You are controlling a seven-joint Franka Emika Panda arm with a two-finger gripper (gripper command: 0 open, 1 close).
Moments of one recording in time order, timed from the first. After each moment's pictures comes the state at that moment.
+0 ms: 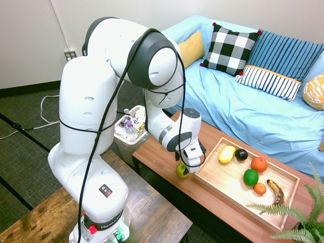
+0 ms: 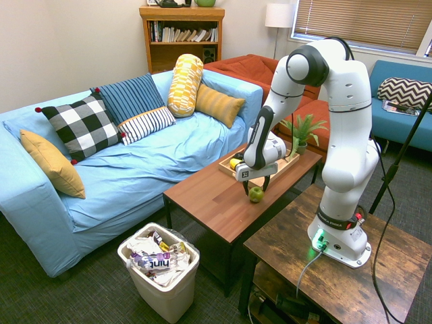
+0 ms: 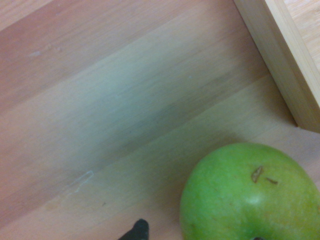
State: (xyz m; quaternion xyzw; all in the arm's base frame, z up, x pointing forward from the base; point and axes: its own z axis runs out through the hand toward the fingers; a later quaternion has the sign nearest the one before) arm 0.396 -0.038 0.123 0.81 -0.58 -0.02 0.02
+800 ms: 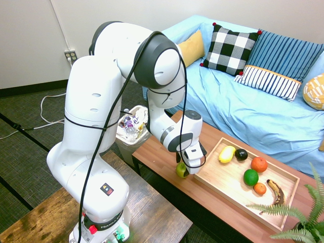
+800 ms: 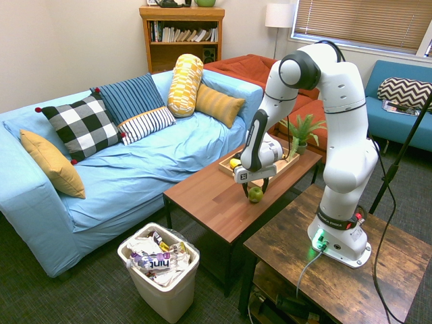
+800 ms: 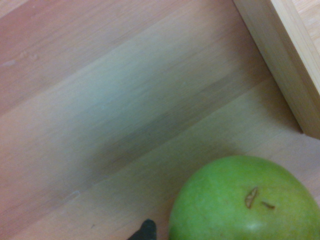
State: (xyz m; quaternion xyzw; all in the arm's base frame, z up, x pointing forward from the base) arm 0.403 -0.041 0.108 0.80 -0.60 -0.03 0.03
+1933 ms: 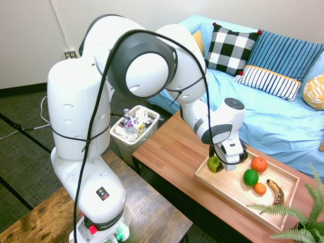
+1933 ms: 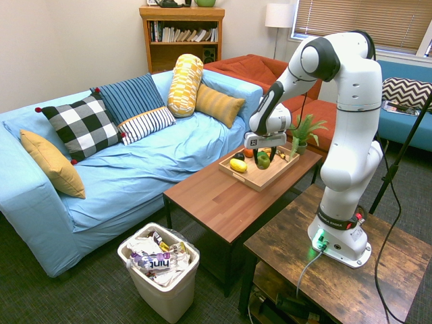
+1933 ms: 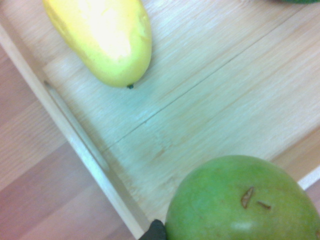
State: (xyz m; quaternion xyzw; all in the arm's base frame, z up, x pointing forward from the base) arm 0.459 -0.169 0.205 0.77 -0.63 0.00 0.02
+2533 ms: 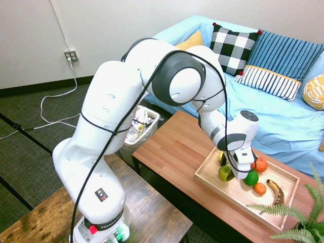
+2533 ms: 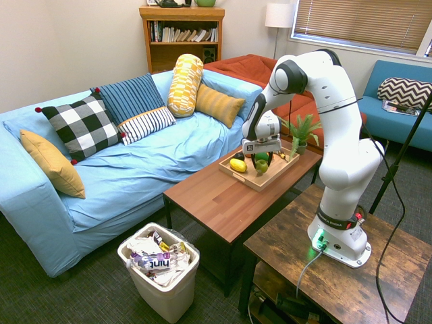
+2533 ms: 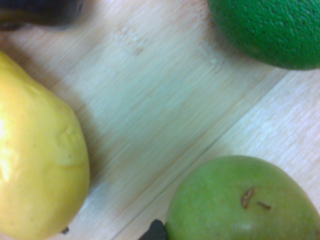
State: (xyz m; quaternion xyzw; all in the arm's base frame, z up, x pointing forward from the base) arm 0.514 -0.221 0.132 0.73 -0.68 -0.02 0.05
